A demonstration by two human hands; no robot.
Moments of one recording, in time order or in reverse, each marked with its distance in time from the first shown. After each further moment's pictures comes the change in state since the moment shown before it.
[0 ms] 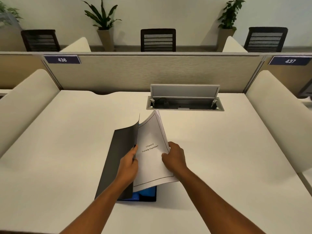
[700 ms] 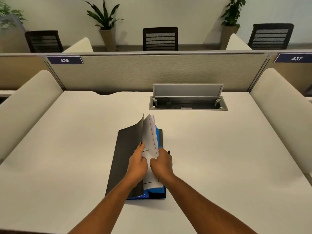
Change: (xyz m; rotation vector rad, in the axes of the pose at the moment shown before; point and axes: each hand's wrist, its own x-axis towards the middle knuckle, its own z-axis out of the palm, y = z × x) left_hand -0.006 0.035 0.014 -0.062 -0.021 -0.072; right_hand -0.007 -0.007 0.065 0.159 -0.040 0.090
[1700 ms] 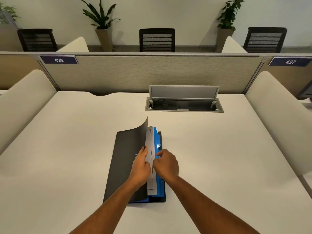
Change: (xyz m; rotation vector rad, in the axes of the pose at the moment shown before) left_hand 0.010 -0.009 0.027 0.142 -0.068 0.042; right_hand 0.034 0.031 -0.014 -0.315 0.133 -0.019
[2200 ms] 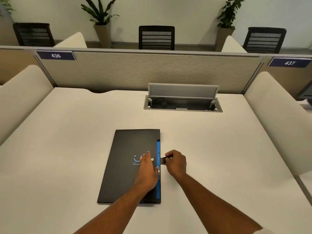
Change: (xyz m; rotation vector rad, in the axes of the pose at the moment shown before) left_hand 0.008 -0.025 0.048 0.204 -0.042 -0.053; right_hand 0.033 0.052 -0.011 0.103 0.065 -0.002
